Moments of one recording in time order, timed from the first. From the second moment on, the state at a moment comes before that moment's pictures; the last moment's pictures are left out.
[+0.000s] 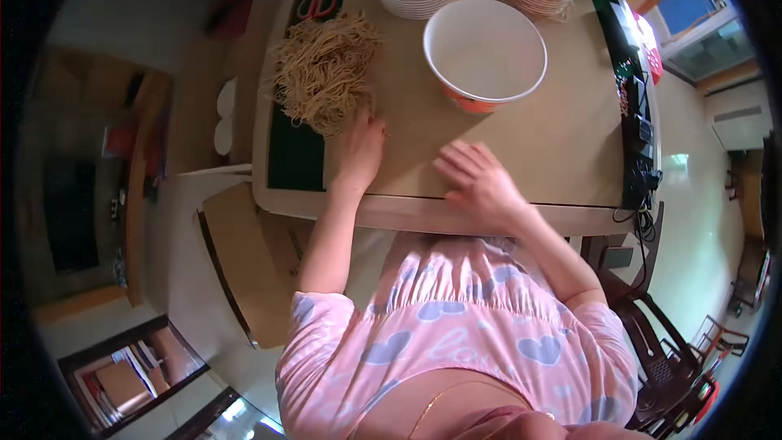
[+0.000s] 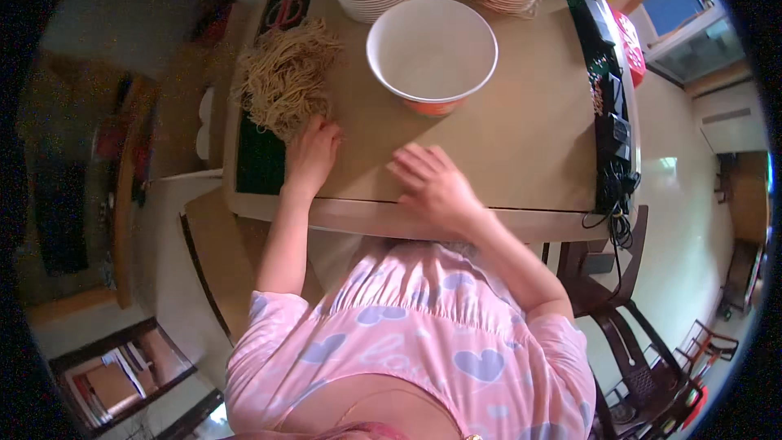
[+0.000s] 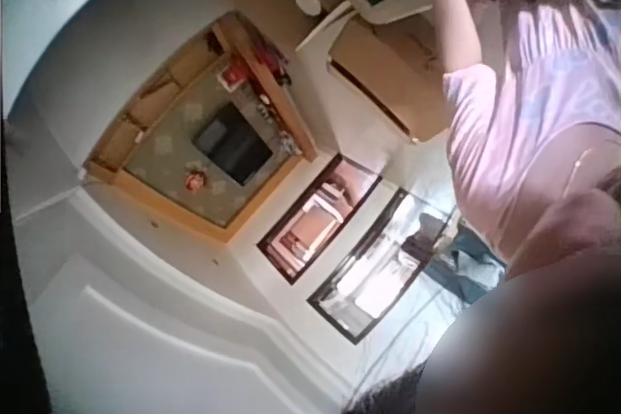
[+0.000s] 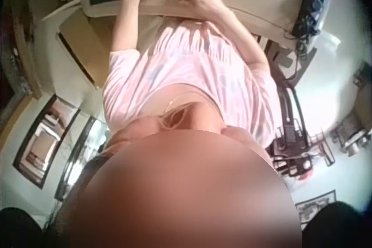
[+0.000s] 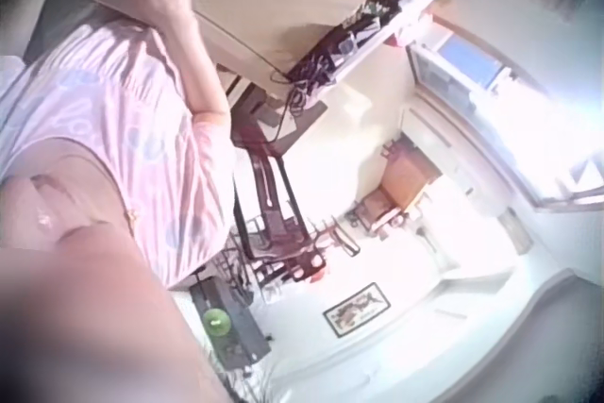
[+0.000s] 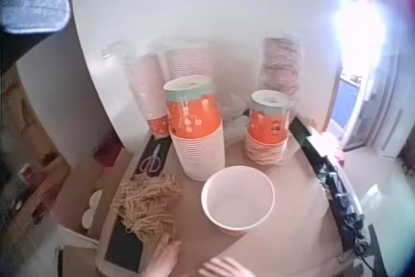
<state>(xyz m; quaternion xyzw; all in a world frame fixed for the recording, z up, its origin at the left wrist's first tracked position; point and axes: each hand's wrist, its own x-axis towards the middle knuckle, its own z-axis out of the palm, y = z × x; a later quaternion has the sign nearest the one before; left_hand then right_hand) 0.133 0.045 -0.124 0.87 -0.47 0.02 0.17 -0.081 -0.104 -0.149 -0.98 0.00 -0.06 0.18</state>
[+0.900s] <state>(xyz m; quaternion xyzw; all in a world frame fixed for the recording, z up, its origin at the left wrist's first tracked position) 0.050 0.035 -0.097 0.68 -0.28 -0.22 0.64 -0.098 -0.136 -0.106 -0.81 0.19 -0.29 0.47</state>
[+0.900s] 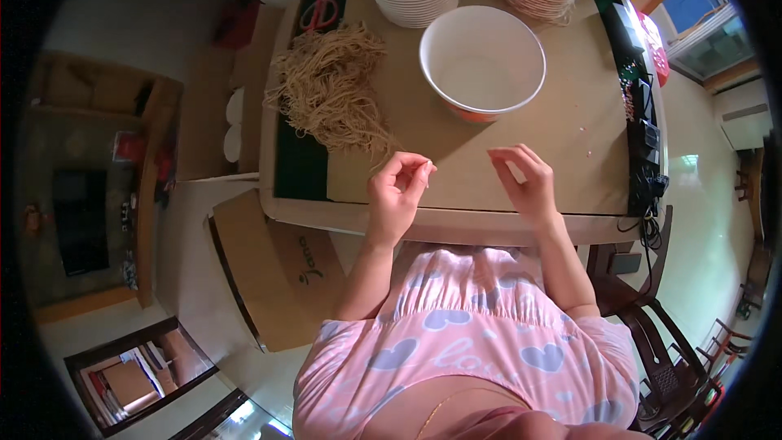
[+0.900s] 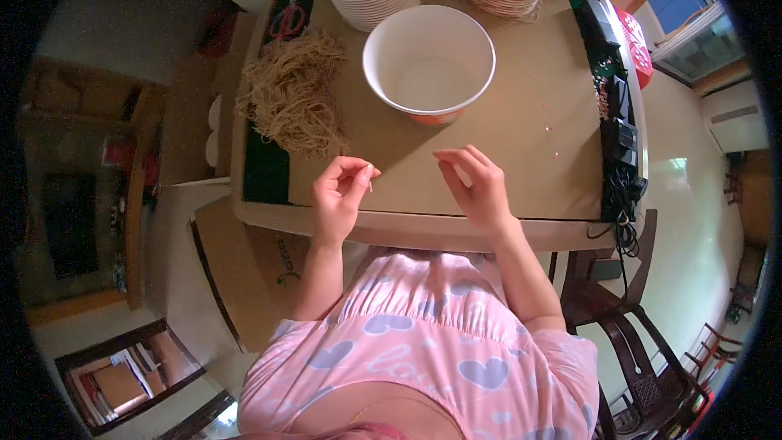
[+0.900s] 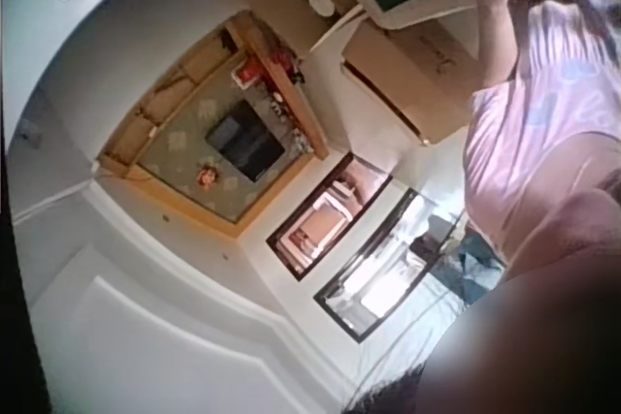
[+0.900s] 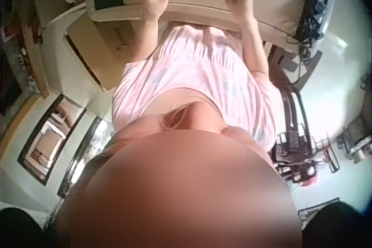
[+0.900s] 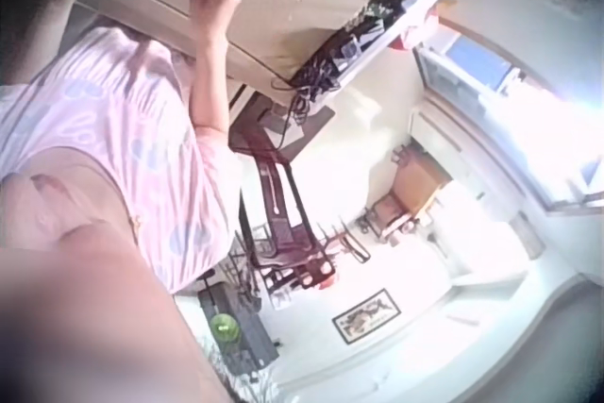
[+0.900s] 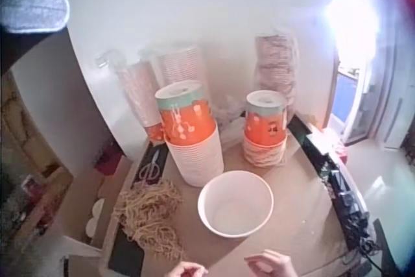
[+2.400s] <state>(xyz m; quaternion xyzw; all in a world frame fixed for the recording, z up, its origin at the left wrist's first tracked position) 0.075 0.058 -0.140 0.82 -0.34 -0.13 0.44 -0.092 -0.126 -0.153 -0.83 0.22 -0.35 0.37</state>
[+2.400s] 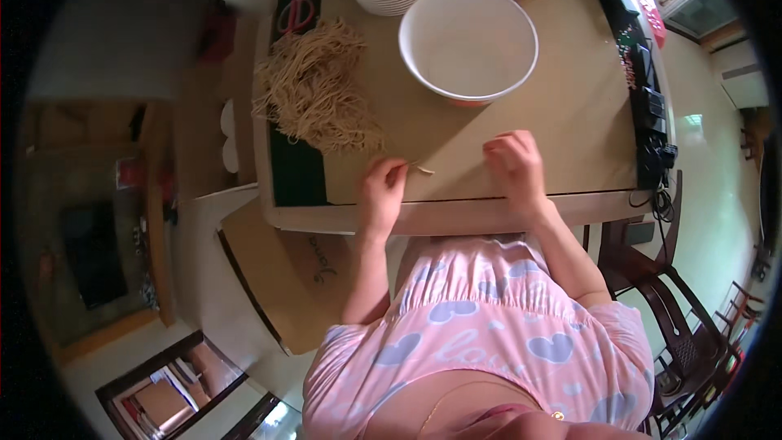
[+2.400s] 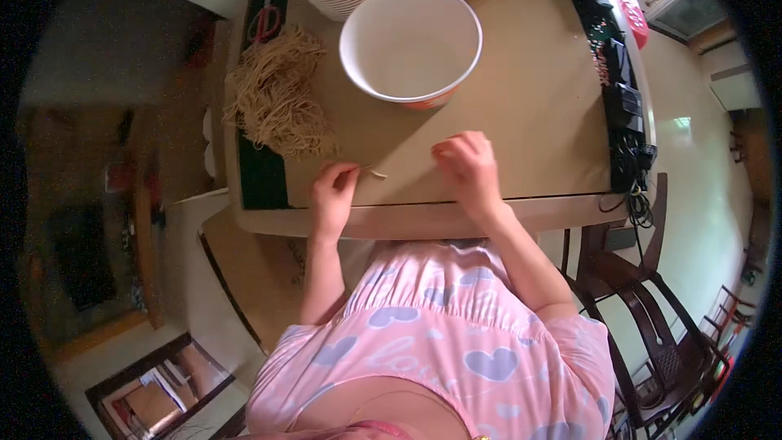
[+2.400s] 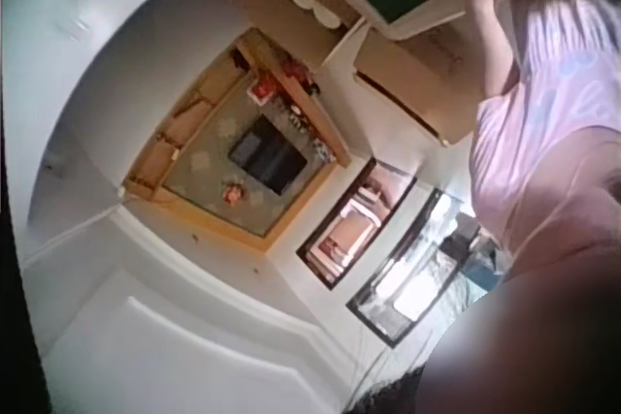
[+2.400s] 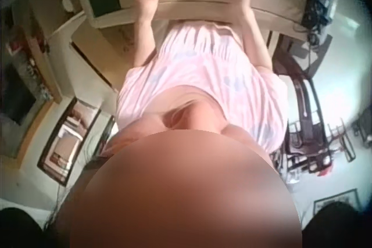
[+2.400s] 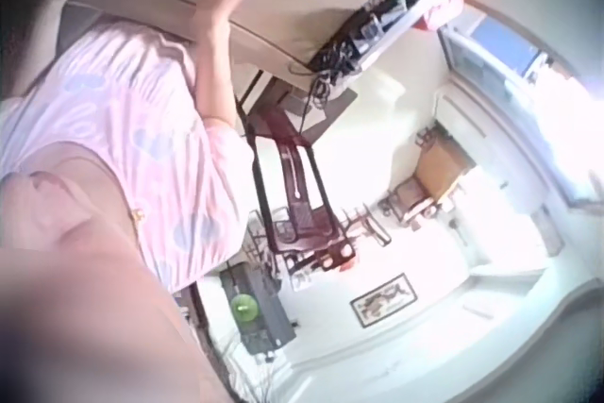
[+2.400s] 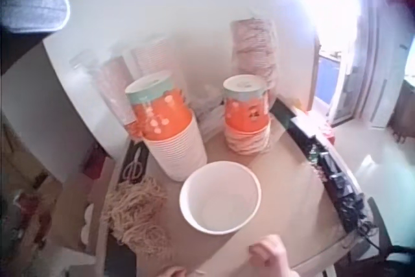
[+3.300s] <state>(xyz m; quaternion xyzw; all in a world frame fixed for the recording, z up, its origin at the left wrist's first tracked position) 0.084 0.041 -0.078 0.84 -0.39 0.09 0.36 -0.145 -0.186 -0.068 -0.62 0.31 -0.33 0.64</state>
